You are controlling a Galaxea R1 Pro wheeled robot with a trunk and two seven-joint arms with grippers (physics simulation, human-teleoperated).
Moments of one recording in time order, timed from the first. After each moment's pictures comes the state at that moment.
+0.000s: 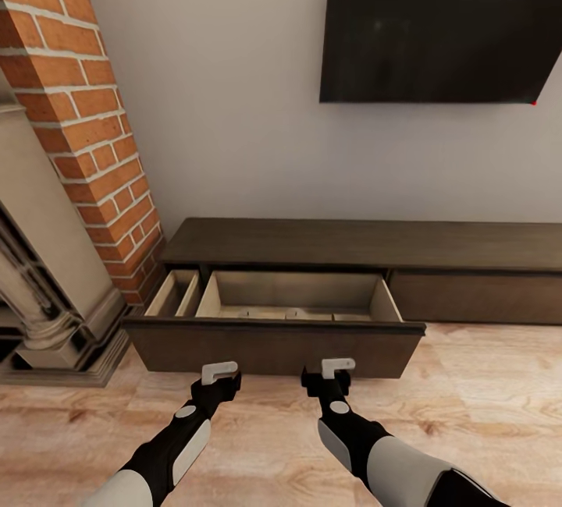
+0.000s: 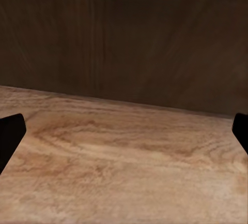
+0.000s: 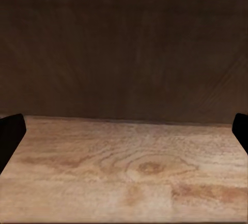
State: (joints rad) left arm -0.55 -0.03 -0.36 -0.55 0.44 -0.04 0.15; right arm -0.73 0.17 0.73 -0.19 -0.58 -0.23 -0.33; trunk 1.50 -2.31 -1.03
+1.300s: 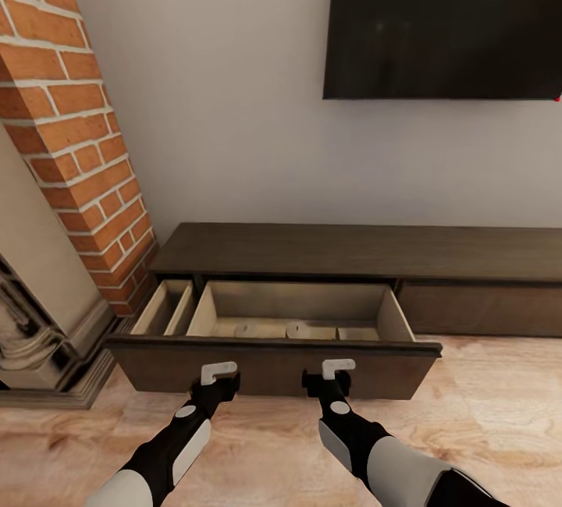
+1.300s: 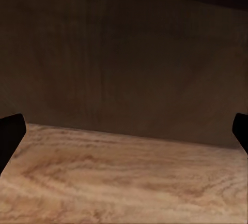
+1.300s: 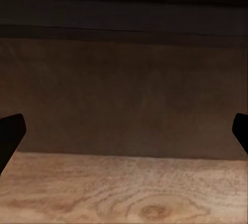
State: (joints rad) left arm -0.55 -0.03 -0.36 -0.55 0.44 -0.03 0.16; right arm -0.73 0.17 0.72 -0.19 -0.58 -0.23 -0.33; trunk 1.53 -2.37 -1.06
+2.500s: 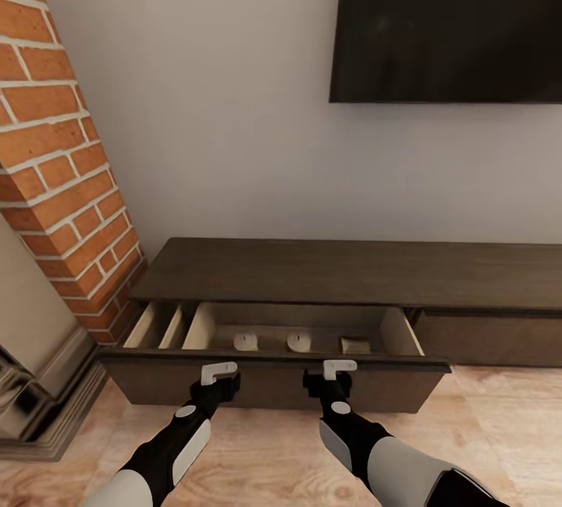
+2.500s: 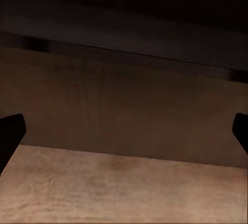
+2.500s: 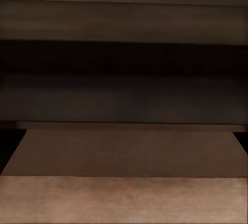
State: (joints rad) left arm -0.55 -0.03 -0.36 -0.55 0.44 -0.03 0.16; right arm -0.73 0.17 0.71 -0.19 -0.59 -0.24 -0.33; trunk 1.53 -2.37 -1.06
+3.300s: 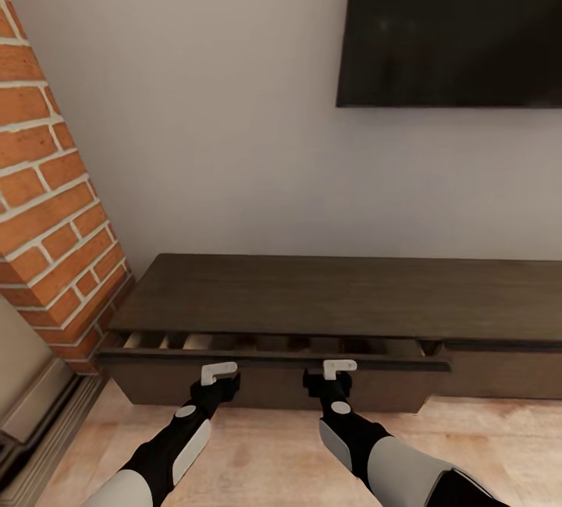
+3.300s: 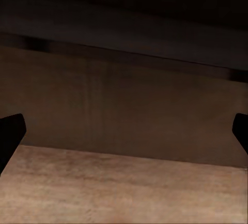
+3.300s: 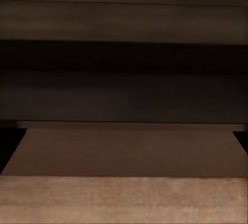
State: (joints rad) left arm -0.55 -0.03 -0.36 -0.55 0.44 -0.03 0.16; right arm -0.73 0.17 0.71 -0.19 -0.59 -0.24 -0.33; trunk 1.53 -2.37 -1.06
